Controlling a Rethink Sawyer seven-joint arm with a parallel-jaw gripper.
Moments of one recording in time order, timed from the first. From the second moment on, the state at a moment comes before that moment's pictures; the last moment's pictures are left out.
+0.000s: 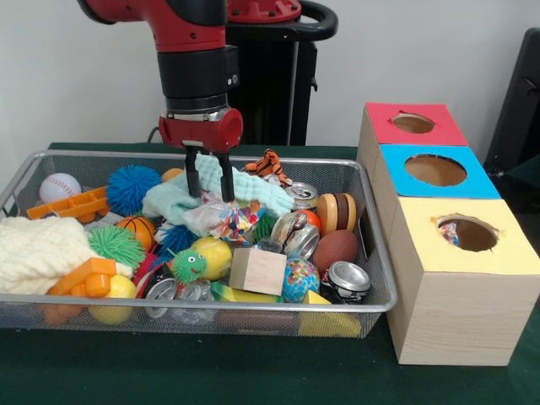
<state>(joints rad) -0.71 -0.65 0.26 2.07 -0.03 -0.01 1.78</state>
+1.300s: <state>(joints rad) -0.72 -0.53 0.26 2.07 -0.06 -0.13 1.78</state>
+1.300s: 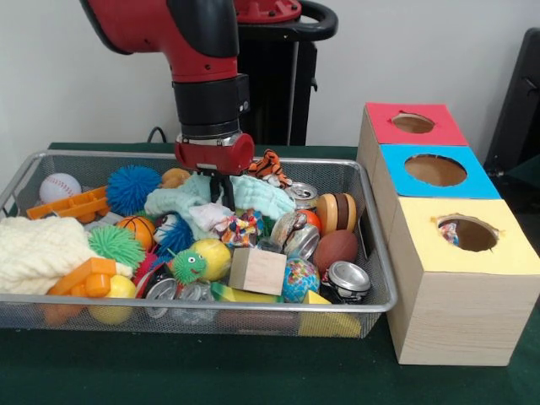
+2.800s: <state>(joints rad) -0.71 -0.81 0.26 2.08 -0.05 0.03 1.78</state>
